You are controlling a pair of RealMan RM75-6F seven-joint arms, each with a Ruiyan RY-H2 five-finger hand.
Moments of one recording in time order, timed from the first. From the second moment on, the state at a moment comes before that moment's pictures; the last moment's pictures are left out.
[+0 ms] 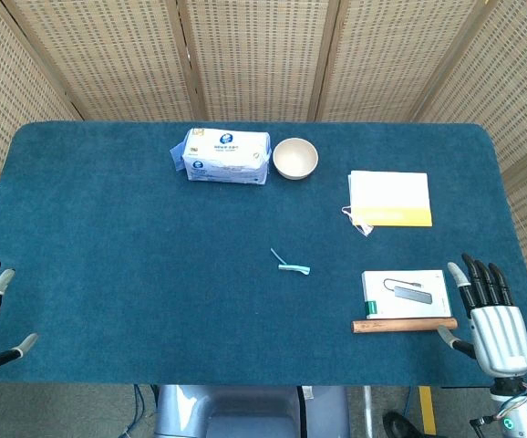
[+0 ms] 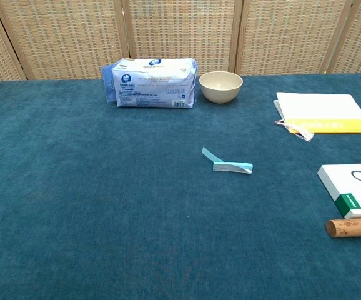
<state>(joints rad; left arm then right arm) 0.03 -1.13 0.00 -1.71 1.62 1.65 0.13 0.06 -1.16 0.06 -1.71 -1.63 1.58 -0.17</state>
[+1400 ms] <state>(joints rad) -0.03 -1.13 -0.07 -1.72 1.44 1.51 0.16 0.68 -1.73 0.33 -1.51 -0.94 0.98 -0.79</state>
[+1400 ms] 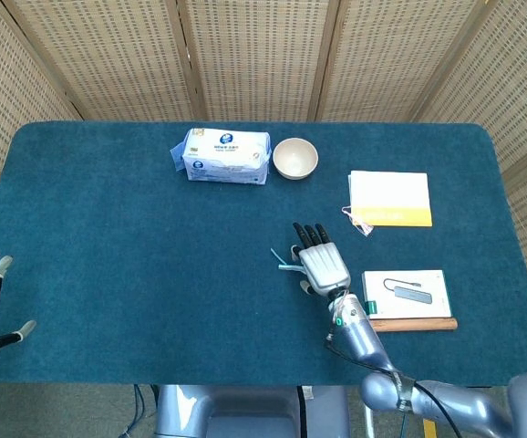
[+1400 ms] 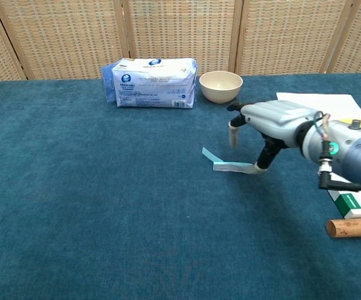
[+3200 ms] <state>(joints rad) -0.05 -1.13 -0.06 -1.71 1.43 1.49 0.14 0.78 -1.85 0.25 -1.29 -0.90 1.06 -0.71</state>
